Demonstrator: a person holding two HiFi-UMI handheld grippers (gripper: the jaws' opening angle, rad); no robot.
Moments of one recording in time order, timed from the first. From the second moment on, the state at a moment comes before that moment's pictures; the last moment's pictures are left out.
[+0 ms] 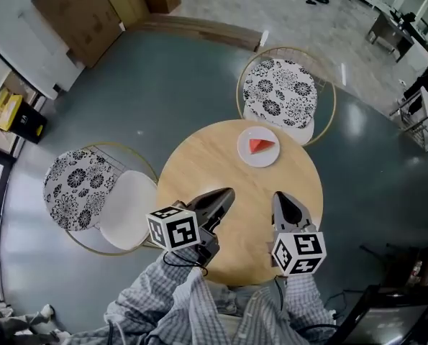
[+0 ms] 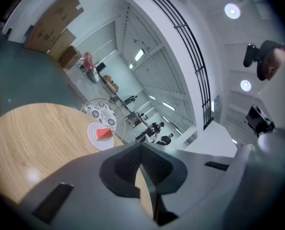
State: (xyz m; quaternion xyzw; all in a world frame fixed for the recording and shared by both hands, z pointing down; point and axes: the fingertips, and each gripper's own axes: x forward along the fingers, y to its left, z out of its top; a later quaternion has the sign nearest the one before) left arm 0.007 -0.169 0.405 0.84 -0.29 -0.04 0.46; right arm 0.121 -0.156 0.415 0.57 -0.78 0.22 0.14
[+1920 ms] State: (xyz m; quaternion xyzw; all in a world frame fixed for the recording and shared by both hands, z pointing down) left arm 0.013 -0.131 0.305 0.91 -0.26 -0.03 0.31; right arm 0.113 -0.123 0.313 0.56 -0.80 0.20 0.03
